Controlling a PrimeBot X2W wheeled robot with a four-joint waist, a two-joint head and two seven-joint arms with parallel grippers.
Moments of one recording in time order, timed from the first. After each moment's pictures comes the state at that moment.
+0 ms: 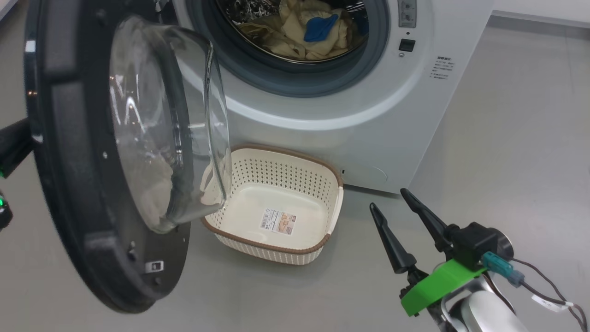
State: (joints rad) left arm -0.53 0.37 0.28 0.06 -1.38 0.25 0.96; right arm -0.10 -0.08 0.32 0.16 0.19 0.13 -0.26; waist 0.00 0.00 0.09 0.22
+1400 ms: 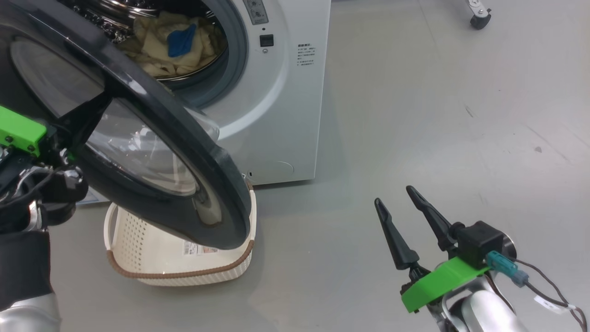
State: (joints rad) left arm -0.61 0.17 0.20 0.17 -1.32 0.22 0.73; right arm -0.09 -0.06 0.29 0.15 0.19 0.13 -0.26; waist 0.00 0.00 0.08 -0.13
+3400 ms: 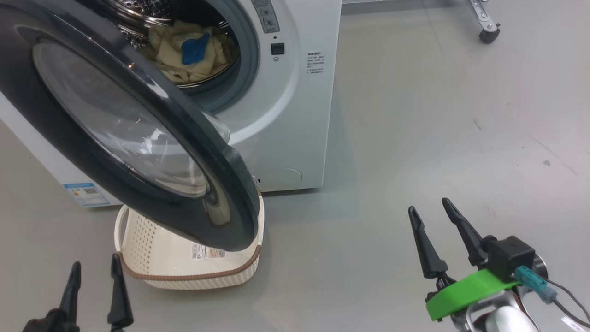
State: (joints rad) left arm 0.10 0.08 0.10 0.13 -0.22 -0.12 -0.25; right arm 0.00 -0.06 0.17 0.12 0.17 0.13 -0.26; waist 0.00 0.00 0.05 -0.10
